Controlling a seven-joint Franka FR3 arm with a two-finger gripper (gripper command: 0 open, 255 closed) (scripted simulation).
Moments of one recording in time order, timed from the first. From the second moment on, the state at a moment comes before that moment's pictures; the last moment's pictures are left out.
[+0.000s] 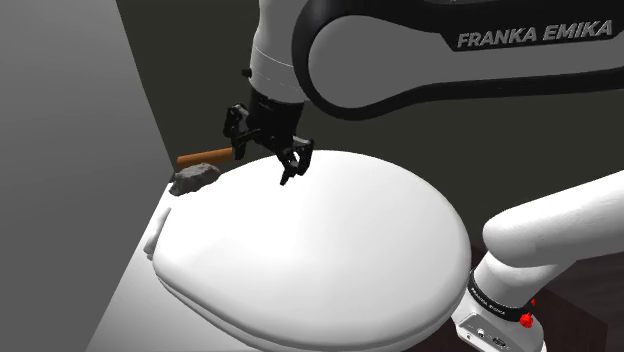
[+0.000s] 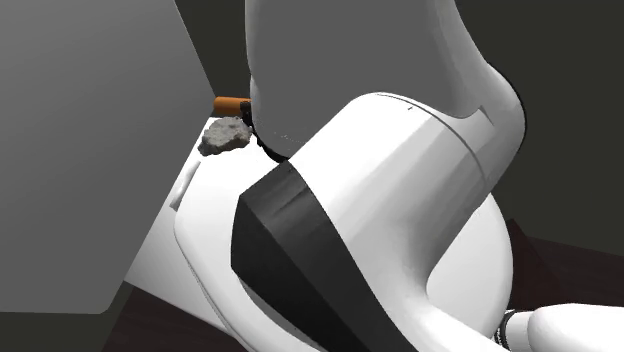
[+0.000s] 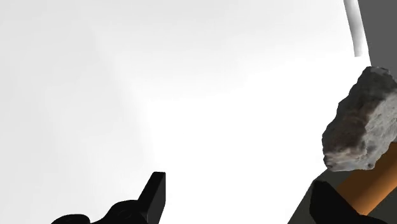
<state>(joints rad) -0.40 -0.52 1.02 -2.01 0.36 2.01 1.60</state>
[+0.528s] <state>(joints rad) -0.97 -0.41 1.58 -1.66 0.25 2.01 1.95</state>
